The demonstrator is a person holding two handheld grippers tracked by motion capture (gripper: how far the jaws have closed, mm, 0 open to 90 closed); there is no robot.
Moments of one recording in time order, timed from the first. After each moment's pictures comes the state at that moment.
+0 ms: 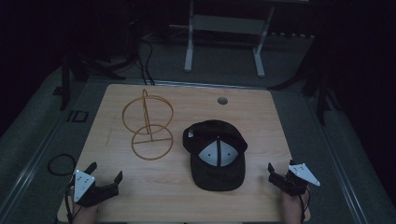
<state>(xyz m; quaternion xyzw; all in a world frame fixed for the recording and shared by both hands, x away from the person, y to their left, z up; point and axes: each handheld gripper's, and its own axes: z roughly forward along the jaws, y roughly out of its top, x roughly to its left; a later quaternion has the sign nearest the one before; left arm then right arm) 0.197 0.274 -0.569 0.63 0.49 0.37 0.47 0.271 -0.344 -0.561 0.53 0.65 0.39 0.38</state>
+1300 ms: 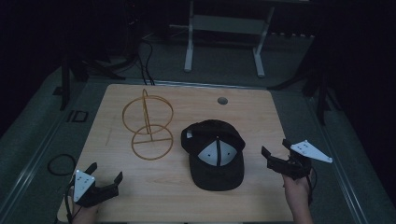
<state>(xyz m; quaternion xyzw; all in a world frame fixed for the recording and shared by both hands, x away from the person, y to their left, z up) 0.197 0.274 -0.569 0.63 0.49 0.36 0.47 0.279 -0.306 -0.443 0.45 0.70 0.47 0.30</state>
